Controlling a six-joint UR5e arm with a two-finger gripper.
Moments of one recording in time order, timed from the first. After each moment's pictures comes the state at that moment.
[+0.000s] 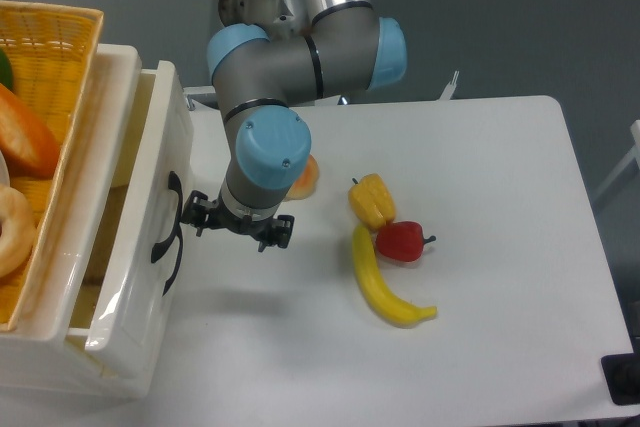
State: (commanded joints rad) arm 2.26 -1.93 -1.58 -1.33 1.32 0.42
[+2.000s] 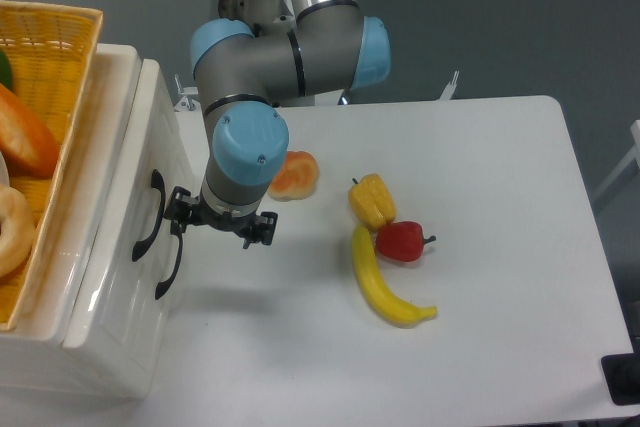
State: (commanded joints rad) arm 2.24 -1.92 -1.59 -1.33 1.32 0.42
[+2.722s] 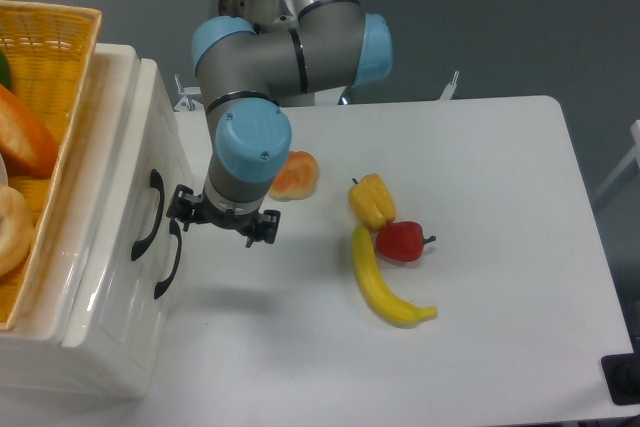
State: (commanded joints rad) arm 2.30 -1.91 -1.57 -1.32 1.33 0.44
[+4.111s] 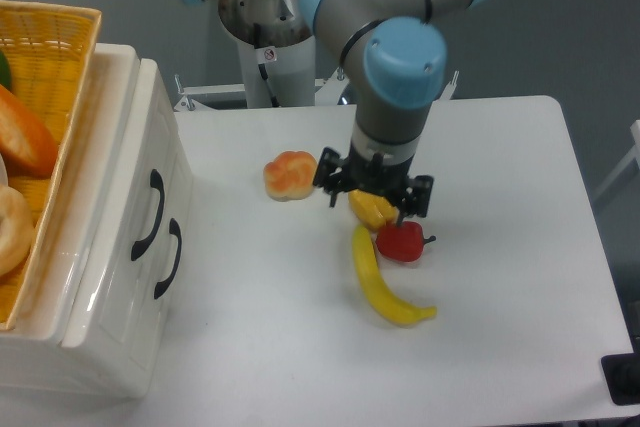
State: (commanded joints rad) arm 2.60 -1.78 -1.52 -1.33 1.52 0.93
